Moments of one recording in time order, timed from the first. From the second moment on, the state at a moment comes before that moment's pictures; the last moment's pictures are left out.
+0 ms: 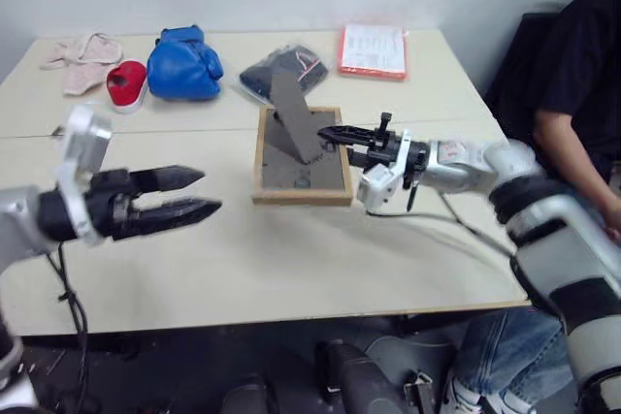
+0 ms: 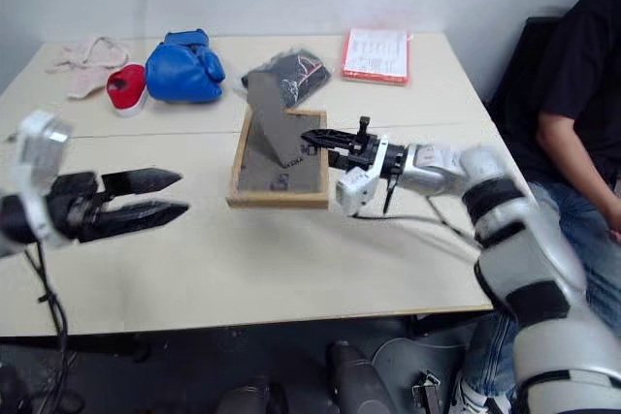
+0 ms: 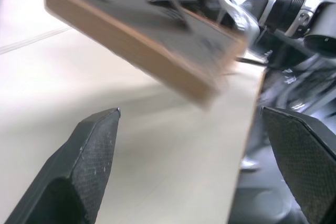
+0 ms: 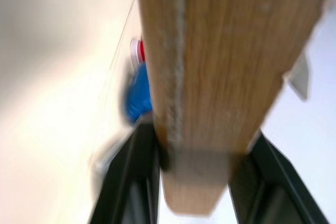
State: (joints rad) left arm -0.24 0.87 0.68 -0.57 -0.92 1.25 -0.93; right arm -0.97 -0.56 0.60 0.76 -0.12 -0.88 0.33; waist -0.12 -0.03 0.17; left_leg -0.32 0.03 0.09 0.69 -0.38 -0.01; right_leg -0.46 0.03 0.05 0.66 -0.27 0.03
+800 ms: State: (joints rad) left arm -0.22 0.91 0.53 -0.48 -0.87 0.90 -0.83; right arm -0.75 -0.46 0.30 0.27 0.50 0.57 0.97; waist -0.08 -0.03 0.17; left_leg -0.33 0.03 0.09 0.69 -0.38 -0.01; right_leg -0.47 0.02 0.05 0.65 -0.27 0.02
